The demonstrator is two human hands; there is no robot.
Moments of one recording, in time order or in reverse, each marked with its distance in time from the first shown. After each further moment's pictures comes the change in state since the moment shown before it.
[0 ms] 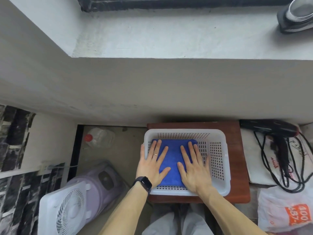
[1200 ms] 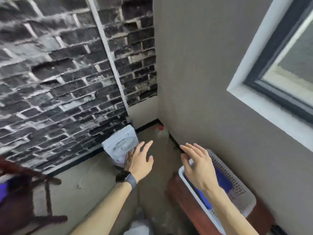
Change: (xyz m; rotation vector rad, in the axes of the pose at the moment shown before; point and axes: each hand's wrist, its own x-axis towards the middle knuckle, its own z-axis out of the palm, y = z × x) left_hand -0.311 0.055 -0.069 -0.801 0.525 -1.174; right_hand -0.140 -0.143 -0.184 0.234 0.173 -1.063
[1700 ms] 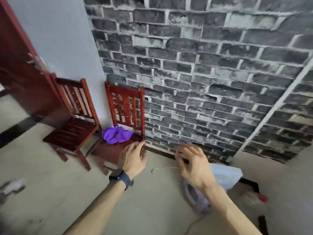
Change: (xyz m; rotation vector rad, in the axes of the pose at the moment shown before) left_hand -0.271 -0.325 -0.170 -0.115 0.718 -0.720; right_hand -0.031 -0.407 0.166 0.254 -0.428 -0.901
